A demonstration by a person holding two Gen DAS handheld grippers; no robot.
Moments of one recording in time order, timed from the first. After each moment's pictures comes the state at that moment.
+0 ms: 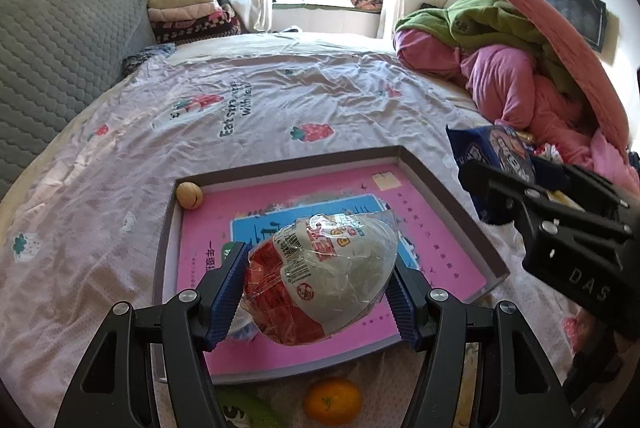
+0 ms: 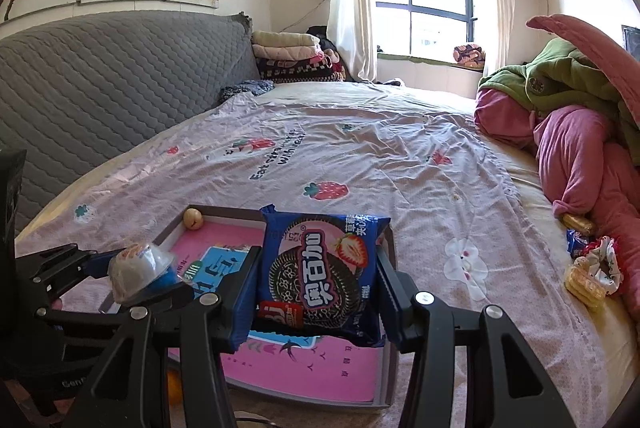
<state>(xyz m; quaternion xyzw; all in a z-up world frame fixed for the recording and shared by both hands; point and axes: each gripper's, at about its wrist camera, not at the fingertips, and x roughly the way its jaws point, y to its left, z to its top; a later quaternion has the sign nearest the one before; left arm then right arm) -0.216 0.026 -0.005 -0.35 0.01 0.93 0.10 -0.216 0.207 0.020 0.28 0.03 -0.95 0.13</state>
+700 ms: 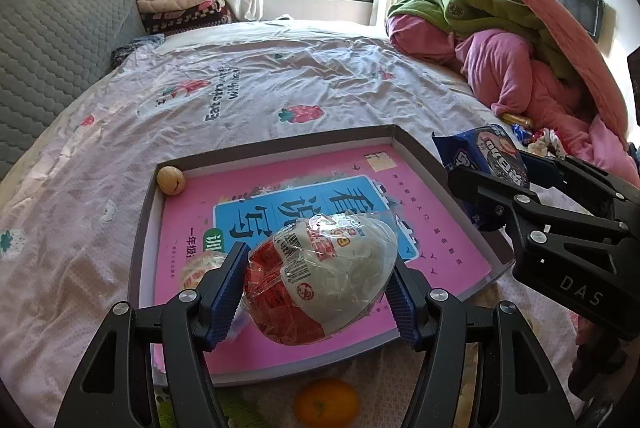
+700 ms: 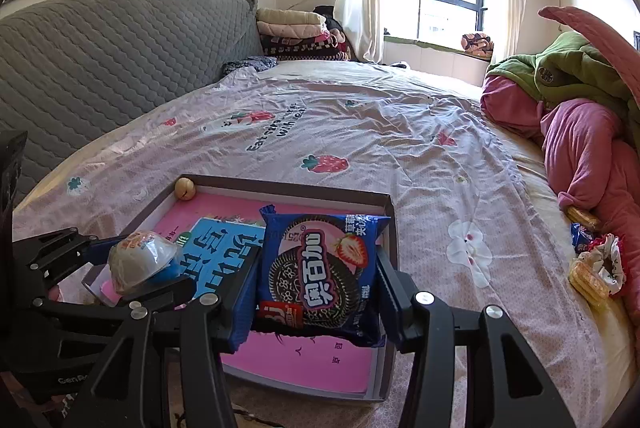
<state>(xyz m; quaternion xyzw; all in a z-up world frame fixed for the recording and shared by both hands) -0.226 0.034 -0.024 -0.37 0.01 0.92 0.11 -0.225 0.207 -0.002 0.31 0.05 -0.94 0.13</state>
